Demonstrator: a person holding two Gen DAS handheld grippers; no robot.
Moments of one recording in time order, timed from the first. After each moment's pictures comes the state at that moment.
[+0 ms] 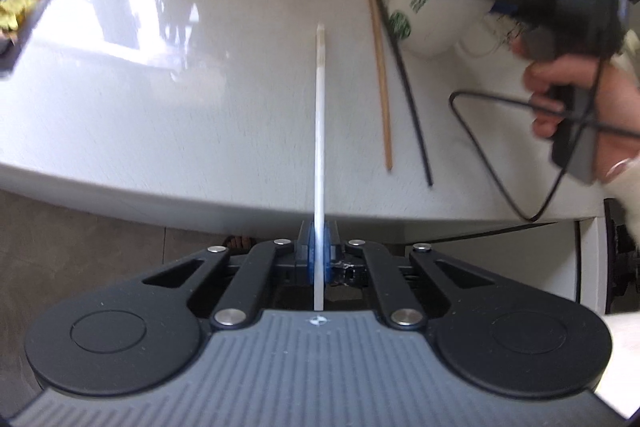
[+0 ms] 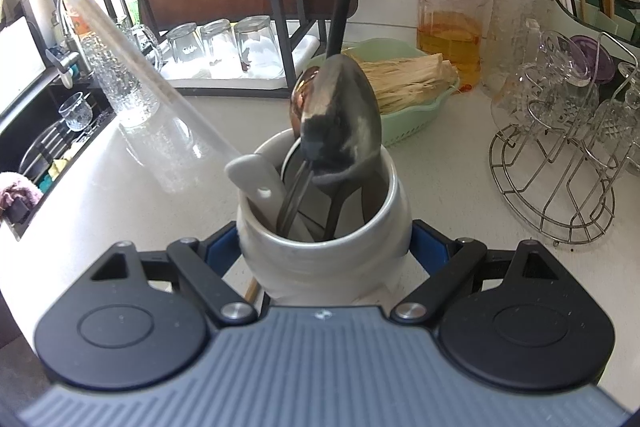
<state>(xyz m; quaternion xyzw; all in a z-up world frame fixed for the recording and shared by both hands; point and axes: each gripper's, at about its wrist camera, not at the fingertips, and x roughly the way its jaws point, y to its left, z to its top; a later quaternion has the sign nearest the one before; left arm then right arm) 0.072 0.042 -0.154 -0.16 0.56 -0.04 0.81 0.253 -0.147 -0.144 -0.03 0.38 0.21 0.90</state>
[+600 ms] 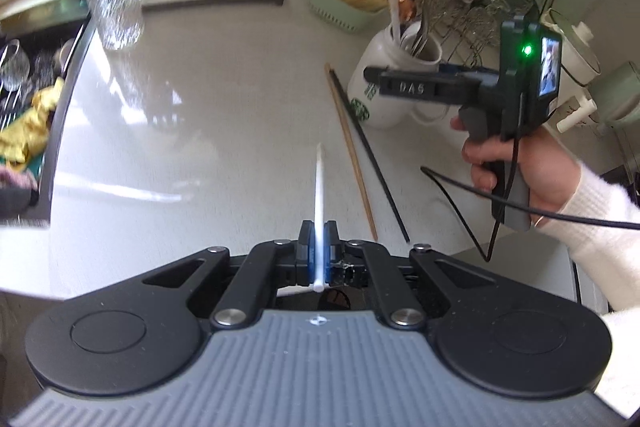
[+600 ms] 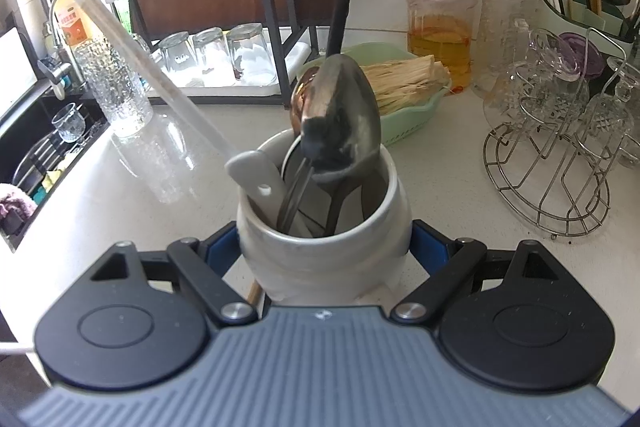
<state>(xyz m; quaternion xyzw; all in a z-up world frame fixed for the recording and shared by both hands) 0.113 0.063 -0.057 -0.07 0.52 -0.10 0.84 0.248 -0.146 -0.145 -0.02 0.37 0.19 0.91</state>
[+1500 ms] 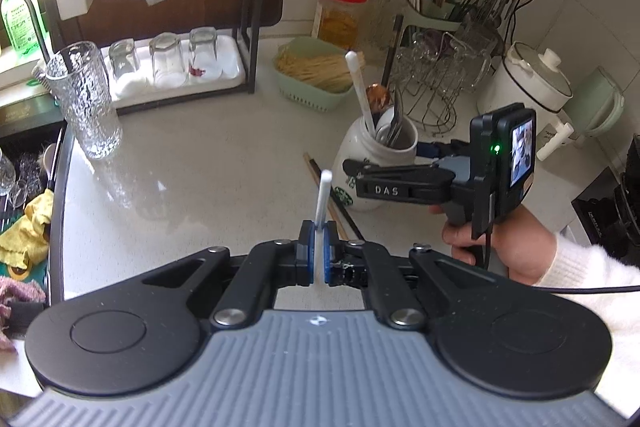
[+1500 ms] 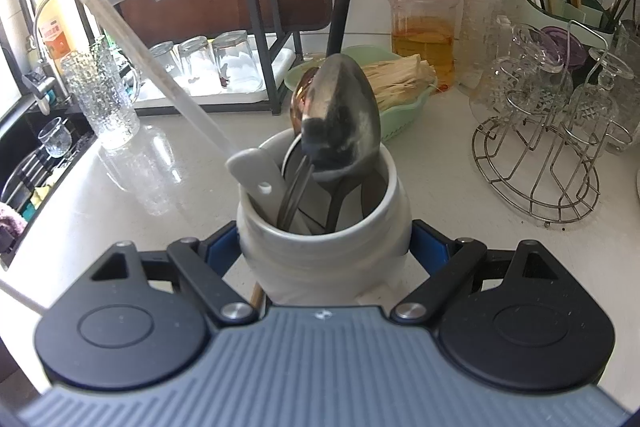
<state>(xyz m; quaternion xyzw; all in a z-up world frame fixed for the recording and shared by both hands) 0.155 0.064 -0.015 -0.04 0.44 -0.14 0.88 0.243 -0.141 -0.146 -0.01 0.36 0.16 0.92</state>
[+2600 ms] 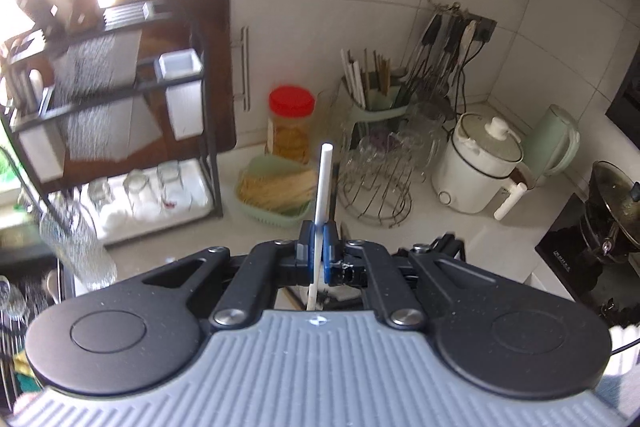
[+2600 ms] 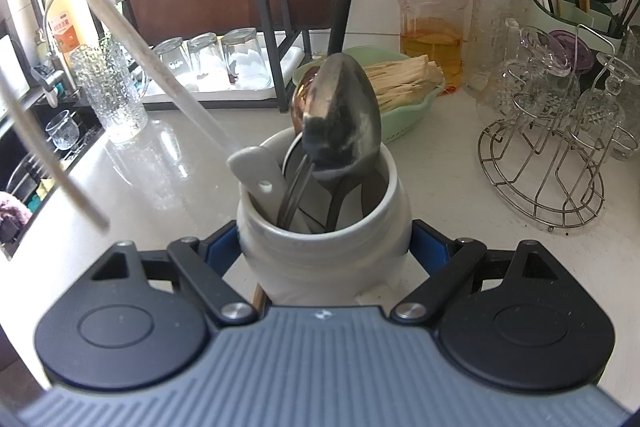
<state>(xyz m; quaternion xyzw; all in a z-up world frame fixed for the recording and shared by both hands) 0.197 0.046 0.118 0.00 0.35 -0.20 0.91 0.241 -0.142 -0.145 -0.01 0.36 0.18 0.92</state>
